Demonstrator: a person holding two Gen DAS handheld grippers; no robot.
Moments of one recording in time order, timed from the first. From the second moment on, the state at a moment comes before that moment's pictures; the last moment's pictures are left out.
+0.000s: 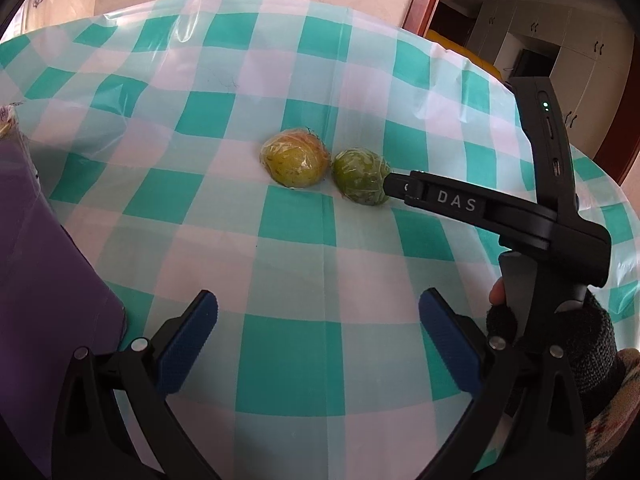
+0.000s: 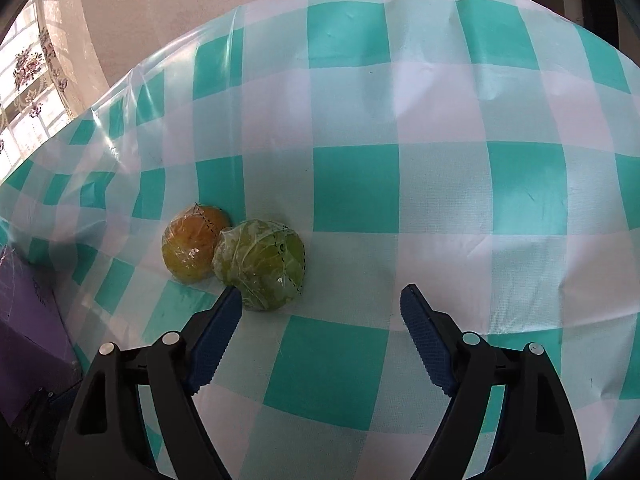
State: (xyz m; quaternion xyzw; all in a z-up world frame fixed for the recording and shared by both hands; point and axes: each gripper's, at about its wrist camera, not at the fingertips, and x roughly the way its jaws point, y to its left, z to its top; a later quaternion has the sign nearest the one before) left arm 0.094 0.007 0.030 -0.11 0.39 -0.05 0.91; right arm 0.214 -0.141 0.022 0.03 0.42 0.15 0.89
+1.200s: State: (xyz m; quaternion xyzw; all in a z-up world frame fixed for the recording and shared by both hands) left arm 0.161 0.000 0.031 -0.15 0.40 0.06 0.90; right arm 0.151 -0.234 0.020 0.17 0.40 0.07 0.90
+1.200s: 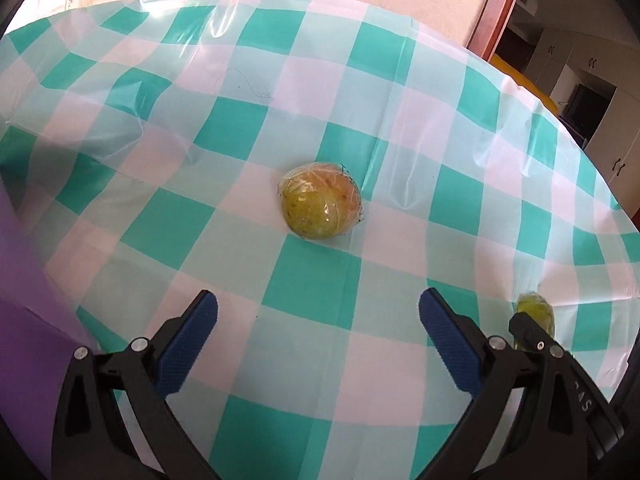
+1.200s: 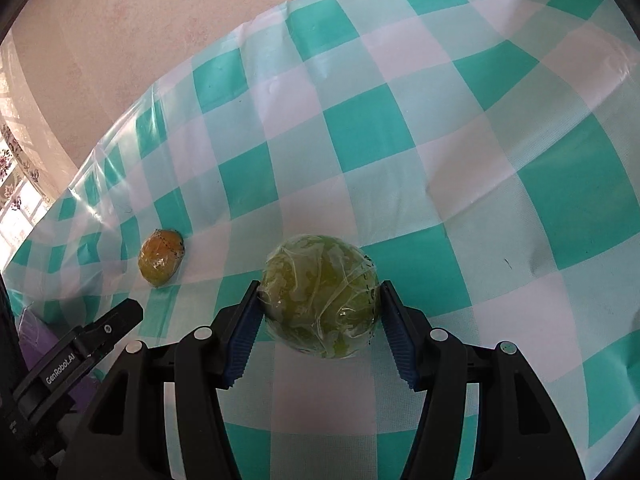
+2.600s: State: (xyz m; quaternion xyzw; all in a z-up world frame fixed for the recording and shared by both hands) left arm 0.059 -0.038 0.016 -0.07 0.41 0.03 0.91; right arm 0.153 -0.225 0.016 0.17 0.40 0.09 0.90
